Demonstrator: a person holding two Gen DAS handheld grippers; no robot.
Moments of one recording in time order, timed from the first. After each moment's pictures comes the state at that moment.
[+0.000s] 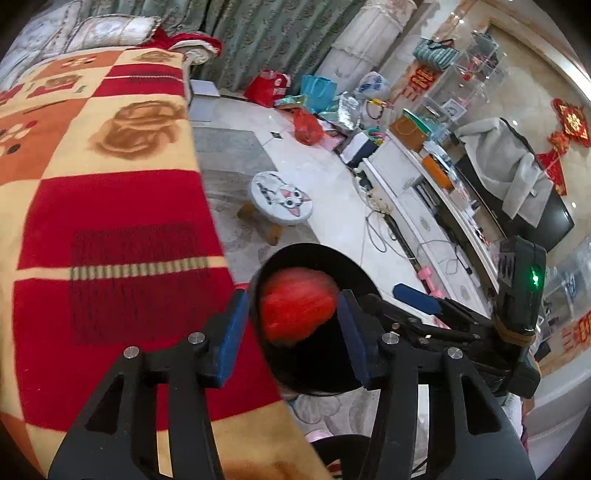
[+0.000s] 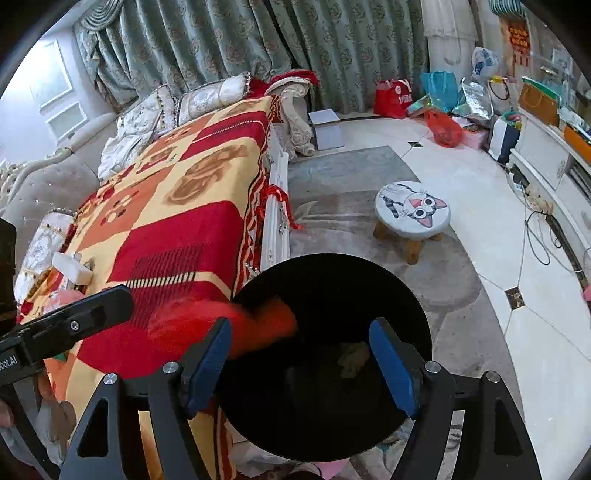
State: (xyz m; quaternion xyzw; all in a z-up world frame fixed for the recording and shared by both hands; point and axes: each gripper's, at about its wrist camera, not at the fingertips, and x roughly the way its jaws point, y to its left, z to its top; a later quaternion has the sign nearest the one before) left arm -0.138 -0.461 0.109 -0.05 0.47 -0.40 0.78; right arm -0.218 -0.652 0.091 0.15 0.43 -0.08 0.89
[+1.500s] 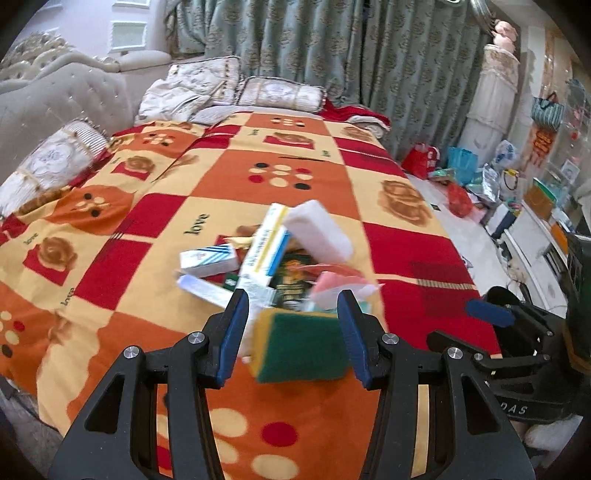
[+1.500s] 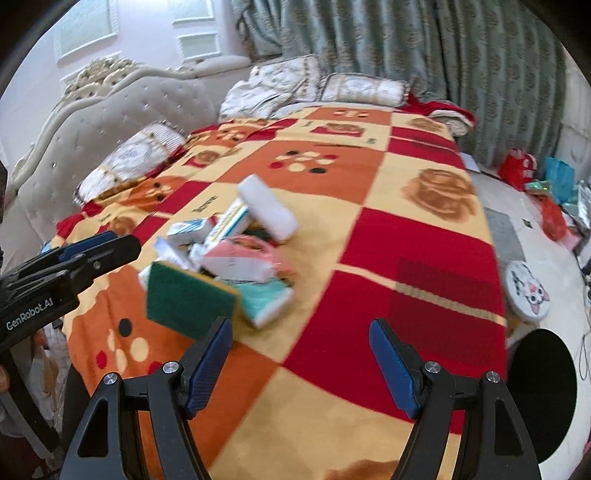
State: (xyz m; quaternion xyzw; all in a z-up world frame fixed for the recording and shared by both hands) left arm -0.143 -0.141 0.140 -0.02 0.37 -0.12 0.92; right arm -0.153 -0.341 0.118 0.01 0.43 0.12 0.90
